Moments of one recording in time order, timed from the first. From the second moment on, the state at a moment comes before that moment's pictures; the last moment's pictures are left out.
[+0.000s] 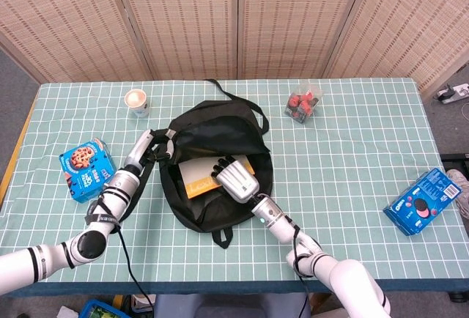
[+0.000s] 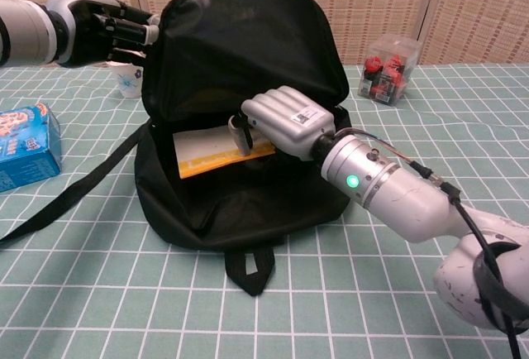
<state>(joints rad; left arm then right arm) -0.82 -1.35 -0.46 -1.66 0.57 0.79 -0.25 0.94 -2.20 0.14 -0.45 -1.61 1.14 0.13</state>
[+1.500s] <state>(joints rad) -0.73 -1.27 -0.41 -1.74 0.80 0.82 -0.28 0.52 -1.39 -0.03 -1.48 -1.62 1.45 -0.07</state>
